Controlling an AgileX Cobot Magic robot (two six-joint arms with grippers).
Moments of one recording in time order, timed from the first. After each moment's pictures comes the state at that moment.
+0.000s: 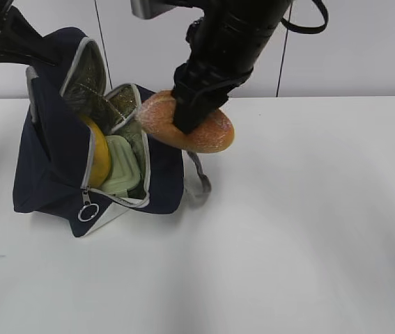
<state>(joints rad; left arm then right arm) 0.05 1.82 -1.60 -0.88 1.22 0.31 0.59 1.88 -1.81 0.21 1.23 -0.53</state>
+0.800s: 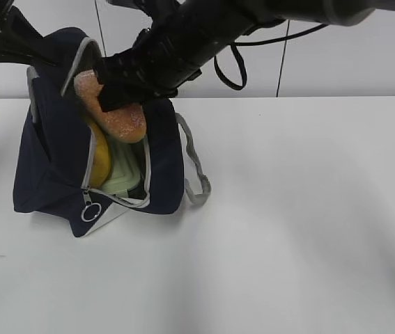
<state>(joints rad) 0.05 1.82 -1.60 -0.88 1.22 0.31 0.59 2.04 -1.82 0.63 0.80 -0.45</state>
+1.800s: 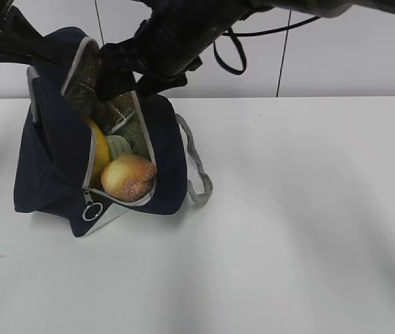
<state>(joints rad) 0.05 1.82 -1.60 -0.88 1.22 0.31 0.56 2.13 -1.97 0.58 0.87 -0.38</state>
